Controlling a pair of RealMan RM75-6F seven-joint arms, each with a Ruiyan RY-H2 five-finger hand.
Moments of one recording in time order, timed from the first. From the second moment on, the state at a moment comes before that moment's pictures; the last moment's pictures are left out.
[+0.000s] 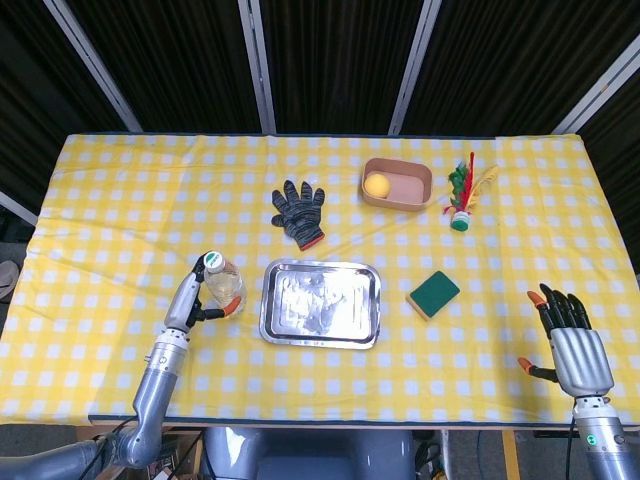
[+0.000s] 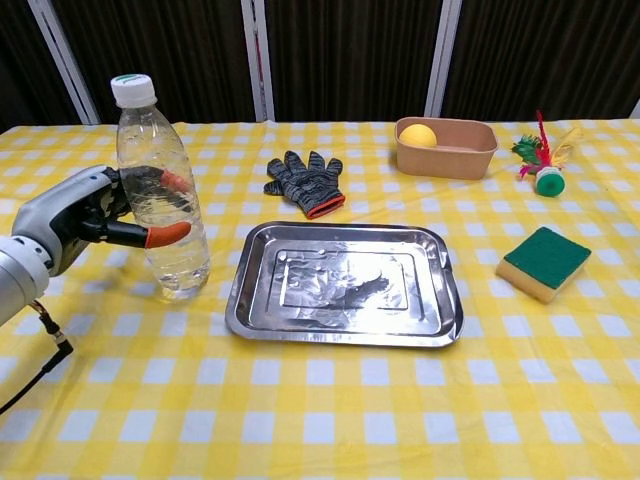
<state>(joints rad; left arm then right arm) -0.45 -1.75 -0.28 -1.45 1.18 1.09 -0.37 0.12 -1.24 0.05 -1.46 -1.48 1.40 0.01</state>
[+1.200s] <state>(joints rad) -0.74 -1.77 -0.47 -1.90 0.80 1.13 0.11 0.12 -1.22 0.04 -1.47 -1.49 1.40 0.06</state>
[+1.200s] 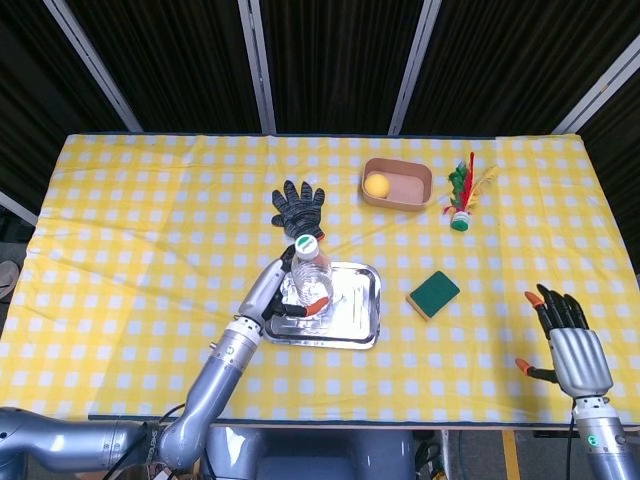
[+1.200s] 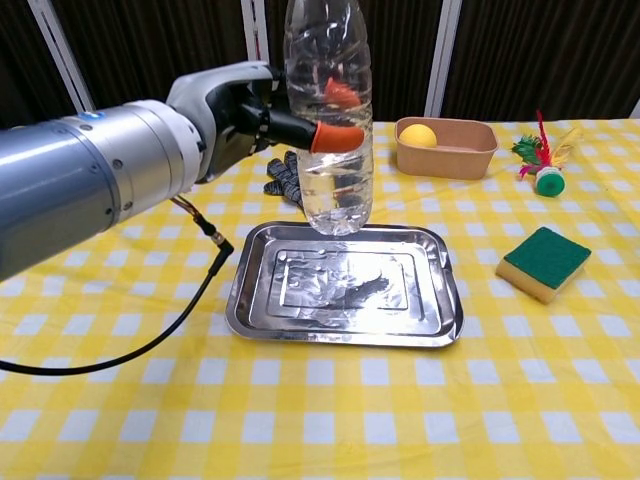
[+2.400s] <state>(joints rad) -0.75 -1.68 -0.46 -2.12 0.82 1.30 0.27 0.13 -1.23 0.03 -1.48 -1.50 1.39 0.06</state>
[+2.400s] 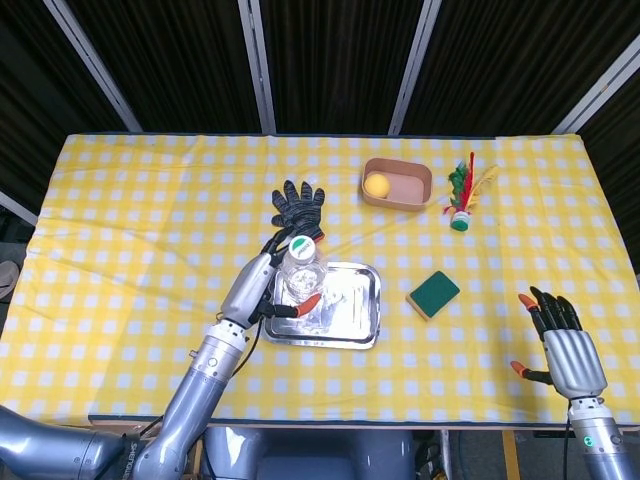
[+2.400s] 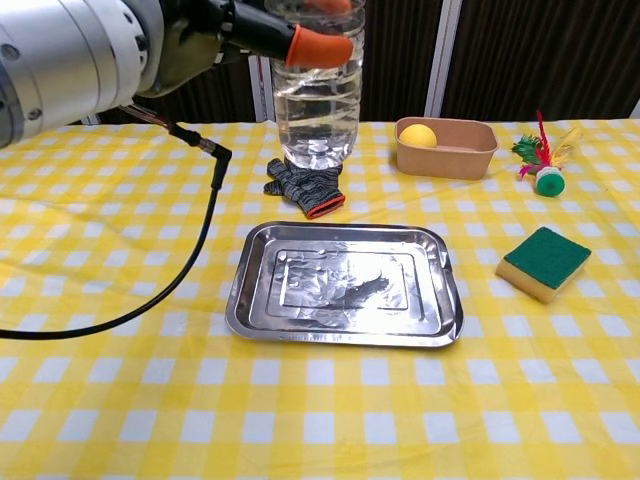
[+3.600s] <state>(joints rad) -0.76 -1.80 -0.39 -1.81 0.83 1.02 -0.03 0.13 -1.22 0.03 -1.49 -1.50 1.38 0.05</state>
